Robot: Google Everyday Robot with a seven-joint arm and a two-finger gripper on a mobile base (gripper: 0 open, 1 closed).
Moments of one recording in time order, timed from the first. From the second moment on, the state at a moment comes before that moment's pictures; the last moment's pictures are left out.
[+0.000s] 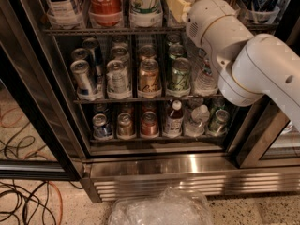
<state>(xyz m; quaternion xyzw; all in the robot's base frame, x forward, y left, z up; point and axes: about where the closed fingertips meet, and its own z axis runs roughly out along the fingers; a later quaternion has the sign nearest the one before) 0.651 -0.091 1.081 -0.14 0.59 0.13 0.79</state>
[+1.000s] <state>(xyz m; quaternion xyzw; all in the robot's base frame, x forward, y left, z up) 0.647 -0.092 1.098 -0.15 0.55 0.12 0.81</state>
